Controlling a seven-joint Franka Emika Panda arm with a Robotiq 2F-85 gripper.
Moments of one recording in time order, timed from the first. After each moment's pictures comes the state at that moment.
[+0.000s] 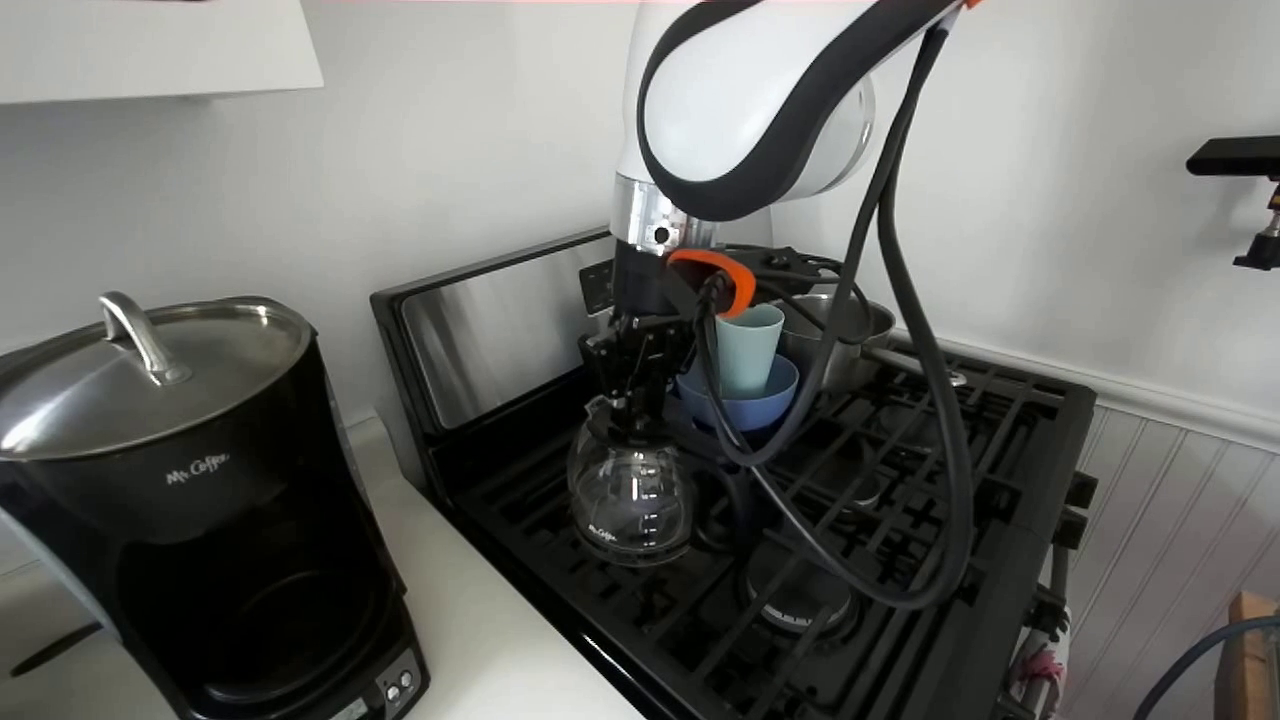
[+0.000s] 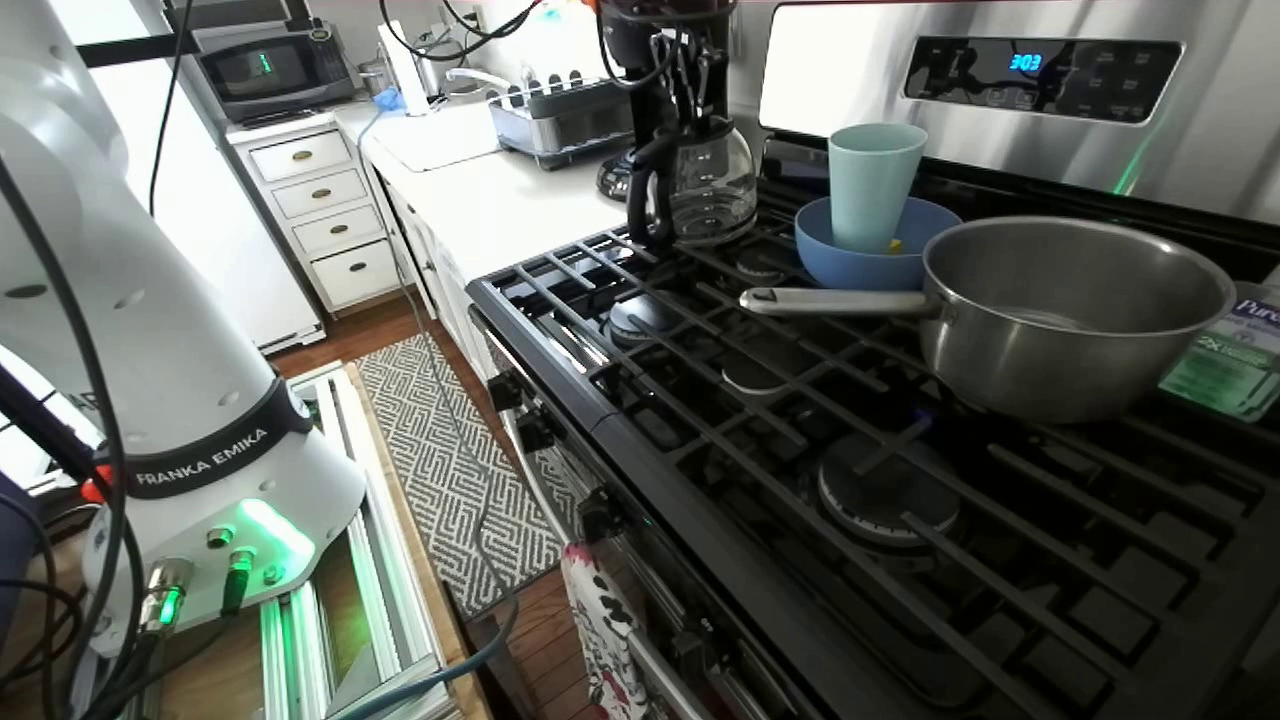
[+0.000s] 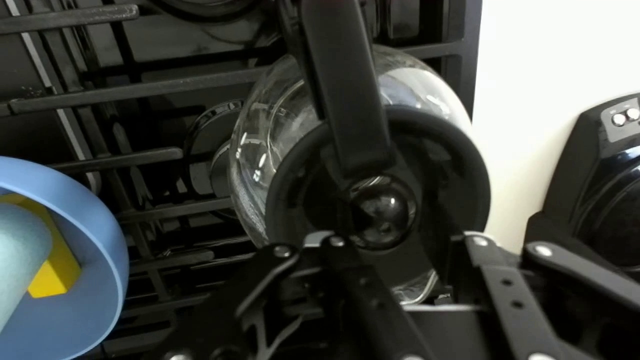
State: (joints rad) arm 0.06 0.13 0.11 -2.12 0.08 2.41 0.23
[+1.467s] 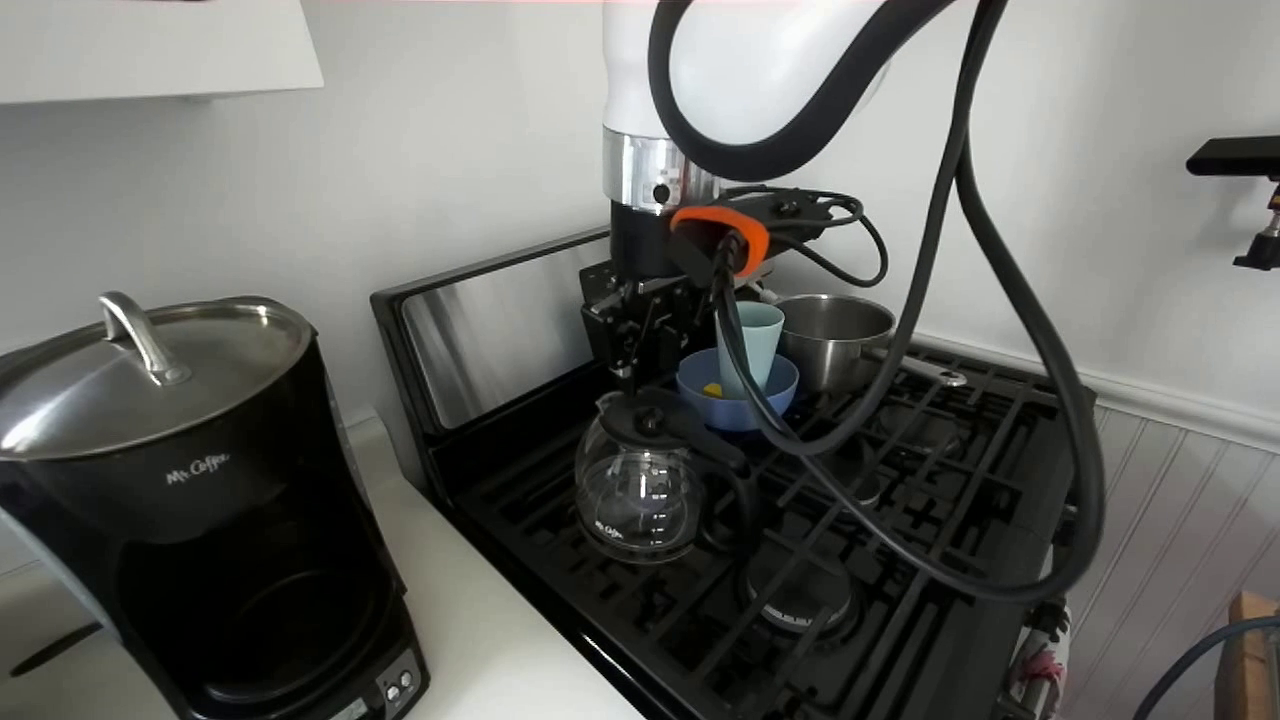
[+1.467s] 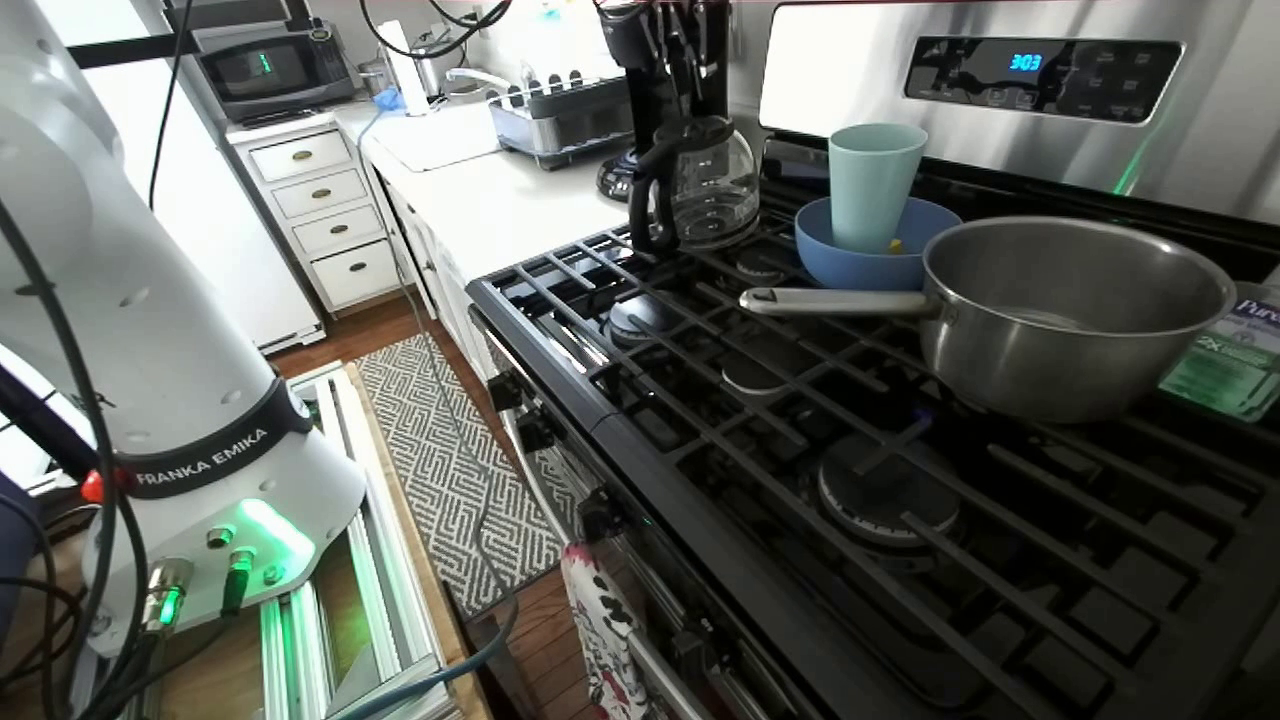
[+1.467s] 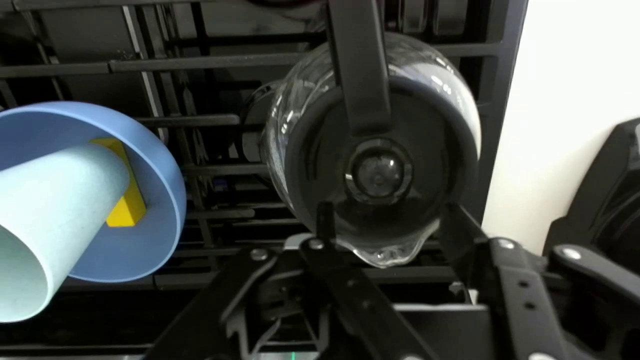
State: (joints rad) arm 0.09 0.06 0.10 -2.10 -0.12 2.32 0.32
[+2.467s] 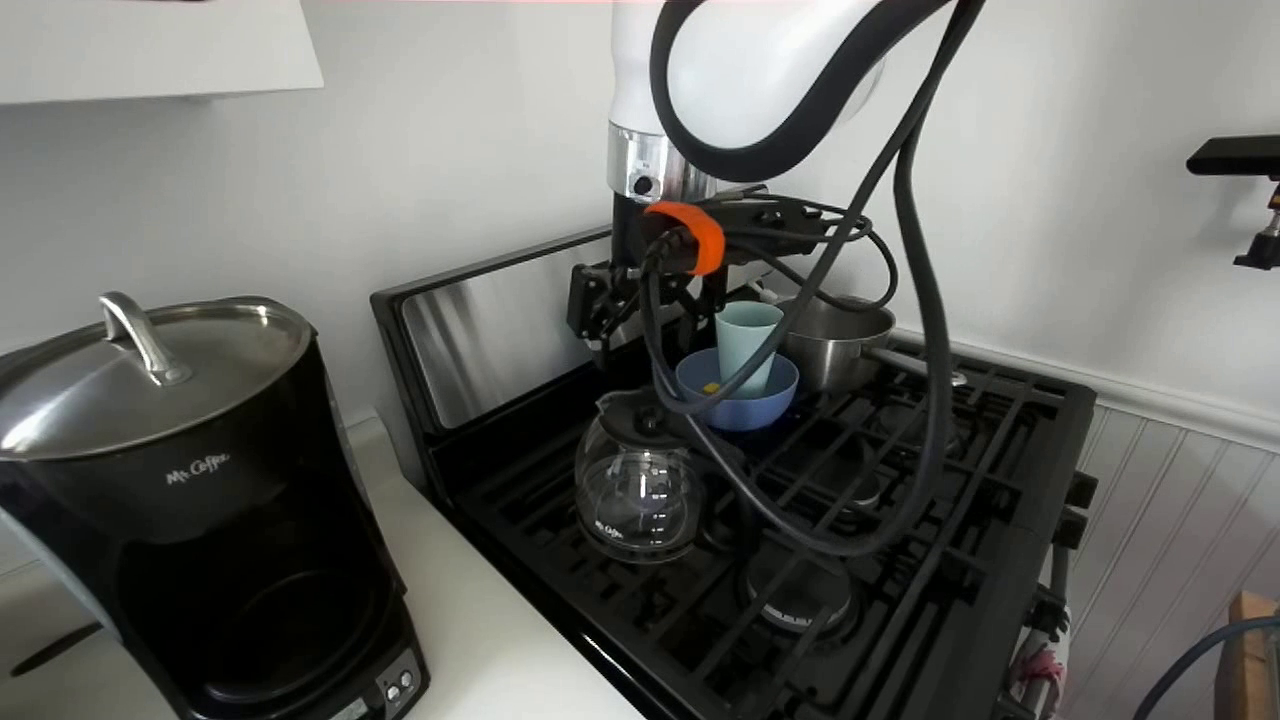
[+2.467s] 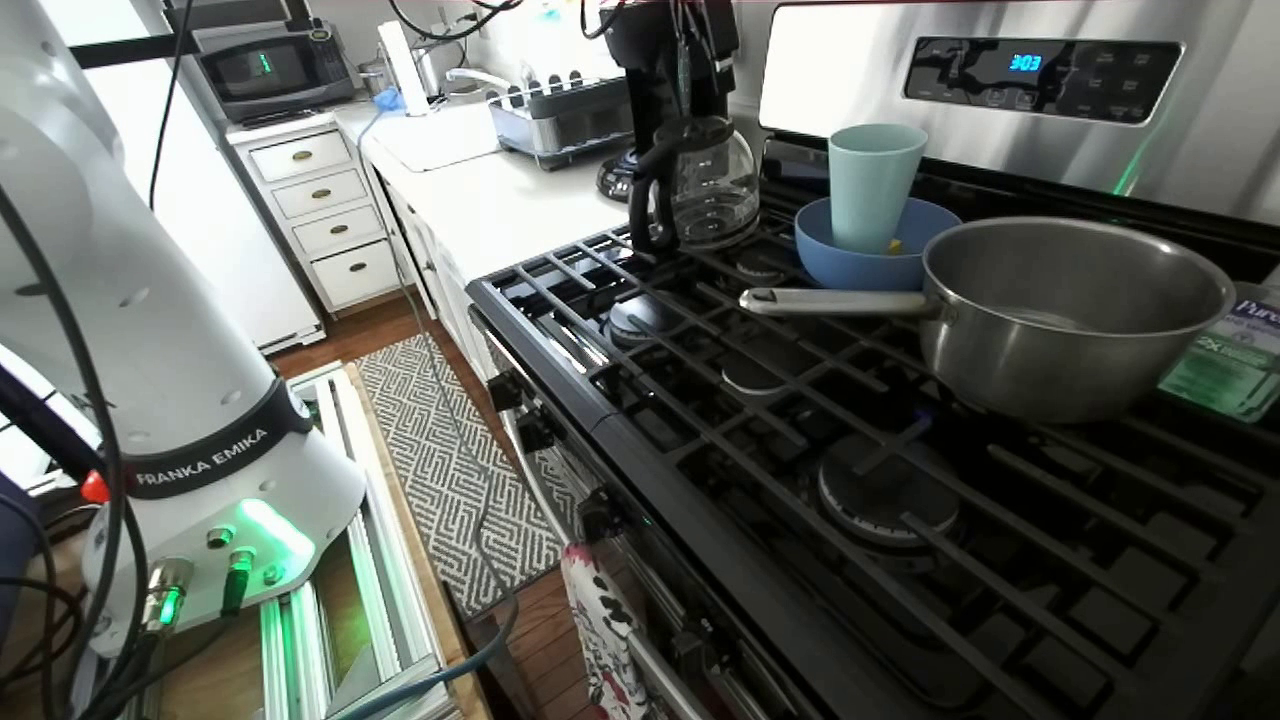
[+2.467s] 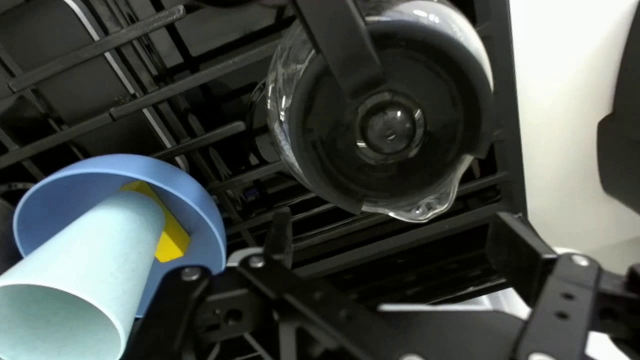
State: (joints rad) arm 0.09 0.08 0.07 -2.08 -0.12 2.36 0.62
